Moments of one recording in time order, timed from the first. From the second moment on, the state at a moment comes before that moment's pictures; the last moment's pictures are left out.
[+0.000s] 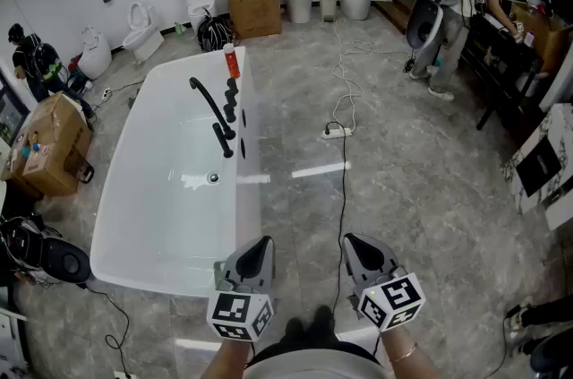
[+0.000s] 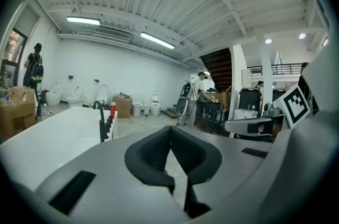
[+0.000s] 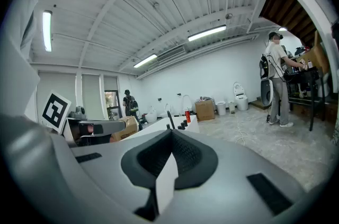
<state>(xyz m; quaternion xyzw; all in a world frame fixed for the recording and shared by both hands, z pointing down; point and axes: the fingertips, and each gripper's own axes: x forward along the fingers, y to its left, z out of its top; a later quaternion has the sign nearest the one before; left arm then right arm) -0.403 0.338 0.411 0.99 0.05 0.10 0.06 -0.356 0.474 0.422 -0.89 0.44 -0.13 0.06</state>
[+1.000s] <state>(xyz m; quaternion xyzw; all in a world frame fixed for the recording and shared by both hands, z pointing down) -0.331 0.384 0.397 0.99 0.05 0.10 0.04 -0.289 0.529 0.415 -0.90 0.42 -0.12 0.07</state>
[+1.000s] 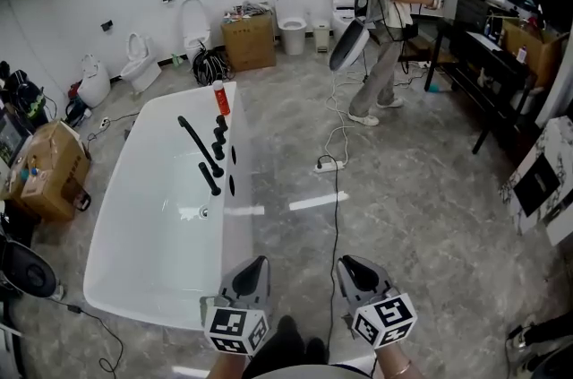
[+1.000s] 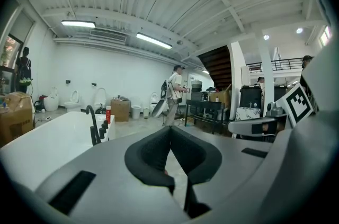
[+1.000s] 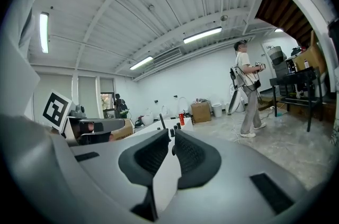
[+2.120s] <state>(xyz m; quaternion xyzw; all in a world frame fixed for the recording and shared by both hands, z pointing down) 0.060 0.180 0.391 0.99 0.10 0.10 0.04 0.089 0.299 0.408 -0.90 0.41 -0.15 0.07</state>
